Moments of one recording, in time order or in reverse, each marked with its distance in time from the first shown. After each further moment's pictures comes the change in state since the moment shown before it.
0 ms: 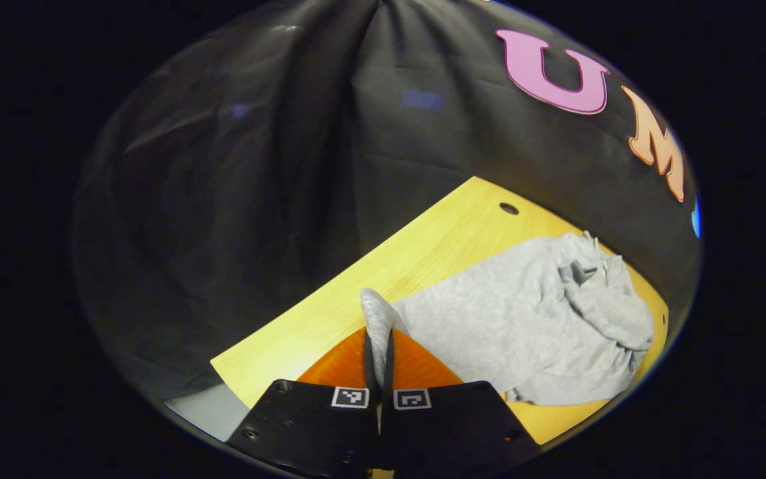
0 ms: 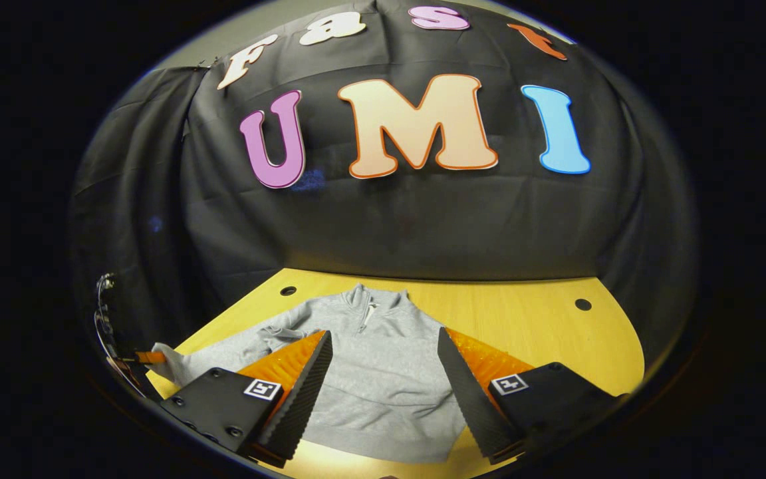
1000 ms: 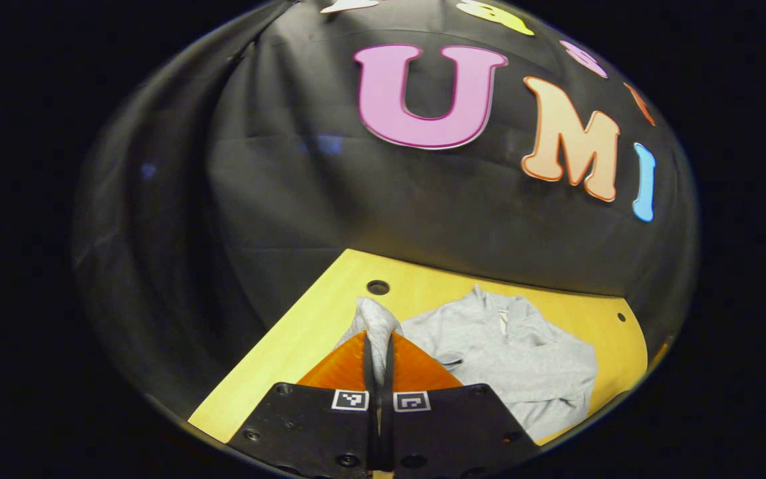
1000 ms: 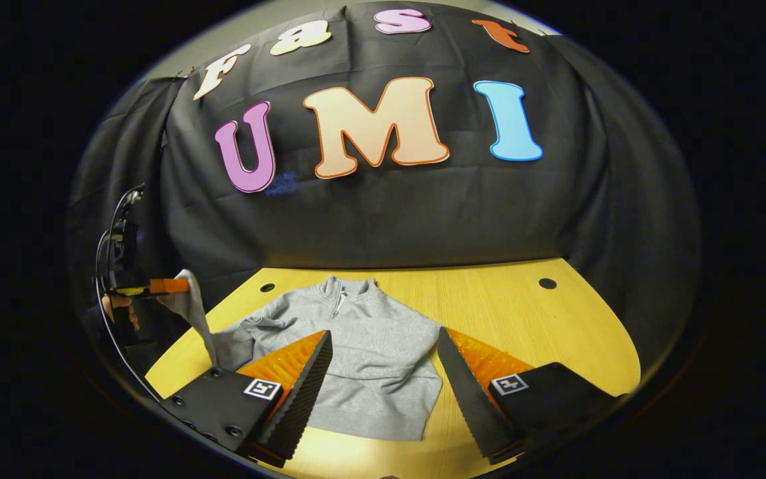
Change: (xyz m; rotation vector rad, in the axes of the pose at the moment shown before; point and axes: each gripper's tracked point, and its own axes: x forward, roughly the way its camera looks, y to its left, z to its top) left arm -0.001 -0.239 0.126 0.256 -0.176 -0.372; right arm -0.056 -0.046 -0.026 0.054 0.007 -0.101
